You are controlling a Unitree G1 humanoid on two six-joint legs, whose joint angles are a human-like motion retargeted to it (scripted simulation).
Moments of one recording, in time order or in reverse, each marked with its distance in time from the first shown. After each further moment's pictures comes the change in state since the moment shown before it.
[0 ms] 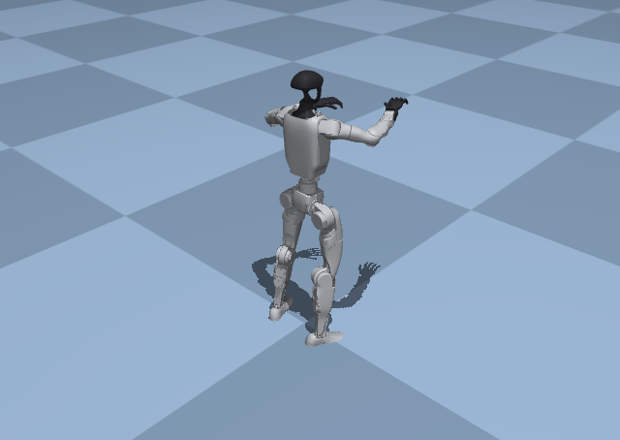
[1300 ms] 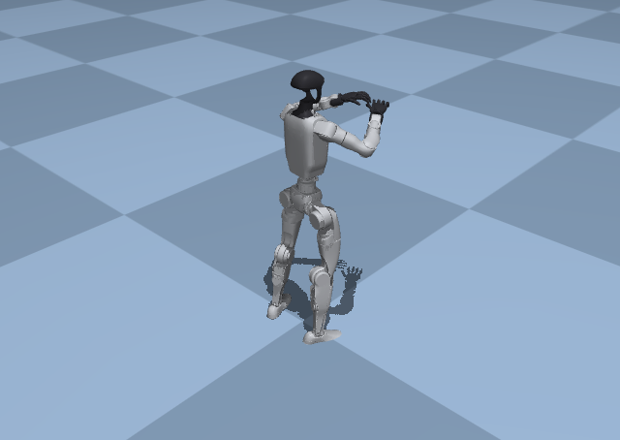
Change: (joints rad) left arm -0.422 -0.195 -0.252 -0.105 -0.060 0.188 -0.080; right arm 0.153 0.087 -0.093 -0.522 0.114 0.104 0.170; waist -0.131 0.014 -0.003; left_leg 0.011 0.007 0.044 -0.015 0.009 0.029; right_leg -0.026 0.016 0.042 0.001 0.007 0.006
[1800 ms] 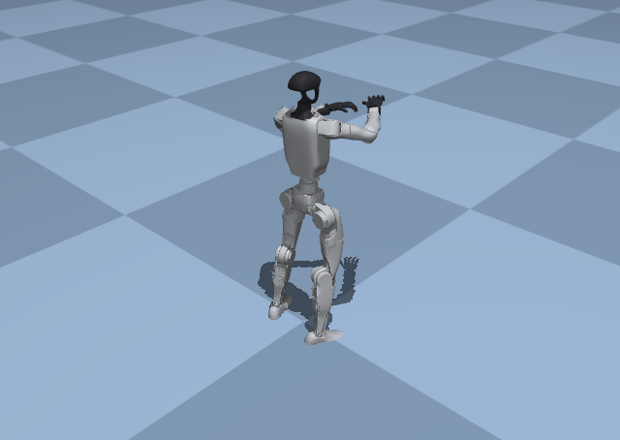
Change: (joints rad) left arm 0.276 -0.125 0.071 -0.078 0.027 -0.063 -0.012; right arm -0.228 0.105 0.259 0.440 -0.143 -0.036 -0.117; waist 0.130 -0.024 -0.027; left_leg -0.004 0.003 -0.058 0.005 -0.004 -0.010; right_leg 0.042 -0.002 -0.056 -0.008 -0.013 -0.009
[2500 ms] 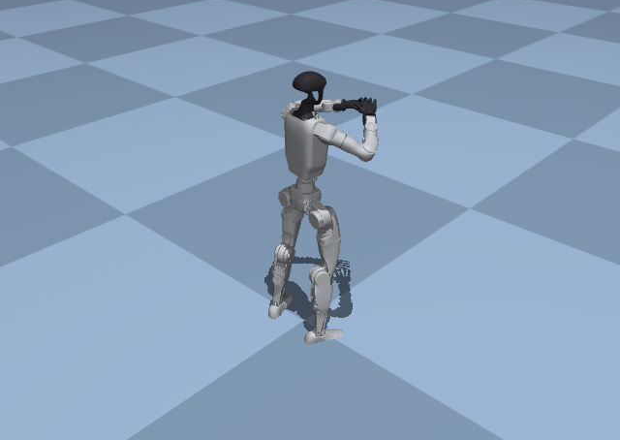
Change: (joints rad) left arm -0.282 0.146 -0.227 0.253 -0.127 -0.067 0.089; right arm 0.236 -0.167 -0.219 -0.629 0.270 -0.079 0.048; waist -0.162 0.070 0.041; left_leg 0.007 -0.016 0.049 -0.002 0.006 0.003; right_leg -0.029 -0.012 0.051 0.000 0.009 0.009
